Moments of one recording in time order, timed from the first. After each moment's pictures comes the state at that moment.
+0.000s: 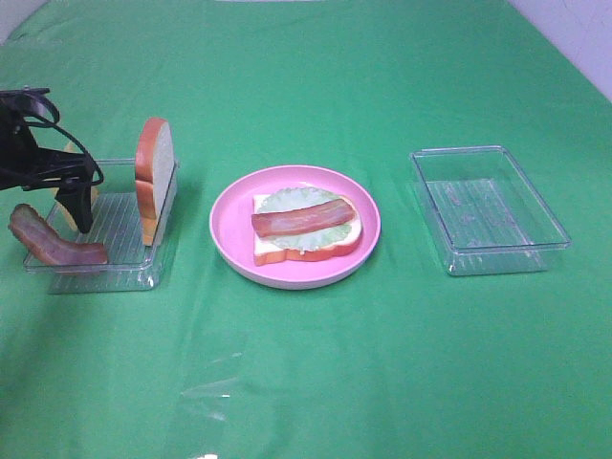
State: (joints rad) left arm -0.08 2.02 -1.39 -0.06 0.94 -0.14; right arm 0.07 0.00 -0.46 0.00 1.10 -0.01
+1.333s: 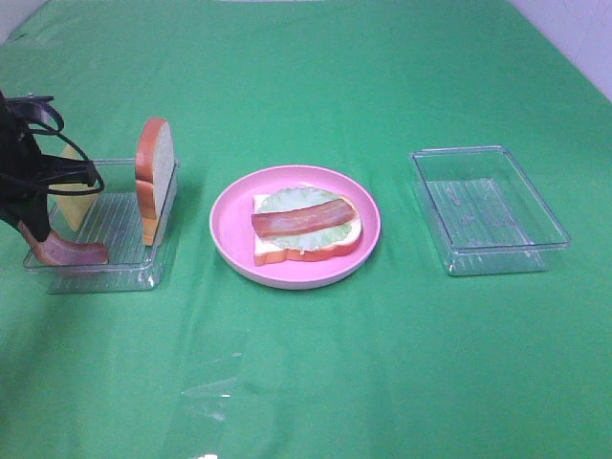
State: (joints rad) left arm -0.08 2.03 -1.39 -0.06 0.94 -0.14; right arm 0.07 0.00 -0.46 0.00 1.10 -0.01
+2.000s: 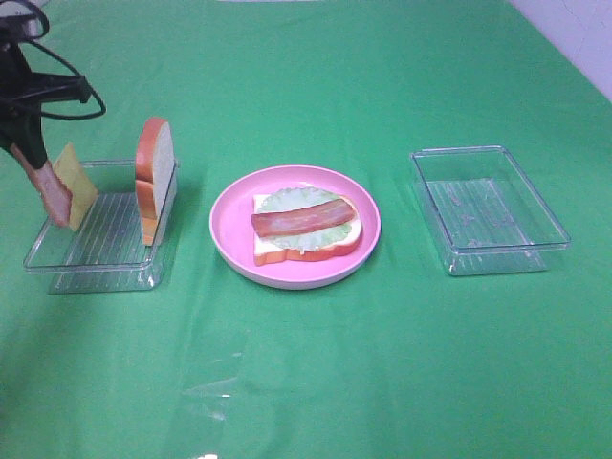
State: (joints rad) left arm -0.08 2.02 -1.71 -0.11 1.21 -0.14; right arm 0.07 0.00 -0.46 0.00 1.10 -0.01
